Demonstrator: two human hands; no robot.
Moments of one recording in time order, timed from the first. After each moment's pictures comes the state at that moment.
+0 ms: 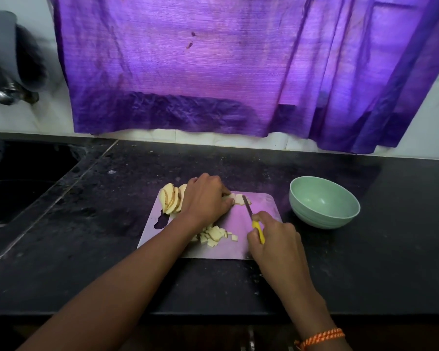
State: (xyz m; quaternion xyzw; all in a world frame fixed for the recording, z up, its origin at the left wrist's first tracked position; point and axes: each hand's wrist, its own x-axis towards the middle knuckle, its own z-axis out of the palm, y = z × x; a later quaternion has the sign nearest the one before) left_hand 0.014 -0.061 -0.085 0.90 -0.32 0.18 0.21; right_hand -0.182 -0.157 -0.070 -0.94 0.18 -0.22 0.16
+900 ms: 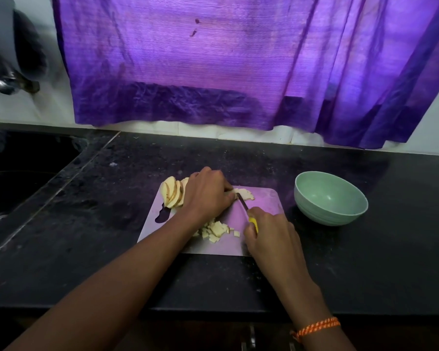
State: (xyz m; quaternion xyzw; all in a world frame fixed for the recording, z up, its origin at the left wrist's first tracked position) left_hand 0.015 -0.063 -0.087 0.90 -0.31 0.19 0.23; right_hand -0.167 -0.152 -0.065 -0.96 0.18 -0.17 0.12
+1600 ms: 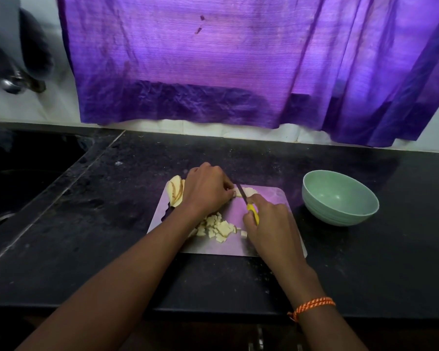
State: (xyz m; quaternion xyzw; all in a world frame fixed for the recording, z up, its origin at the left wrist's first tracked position) left_hand 0.028 -0.051 -0.082 0.91 -0.30 0.17 0.22; right_hand -0.136 -0.153 -0.074 -0.95 0.16 -0.21 0.17
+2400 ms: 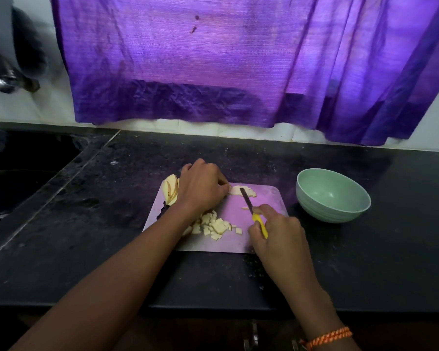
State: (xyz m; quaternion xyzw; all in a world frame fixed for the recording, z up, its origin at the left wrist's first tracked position) left_hand 0.028 -0.050 -0.080 0.91 -0.29 0.18 0.22; right_hand -0.181 -0.153 -0.070 -0.94 0.17 -0.23 0.20
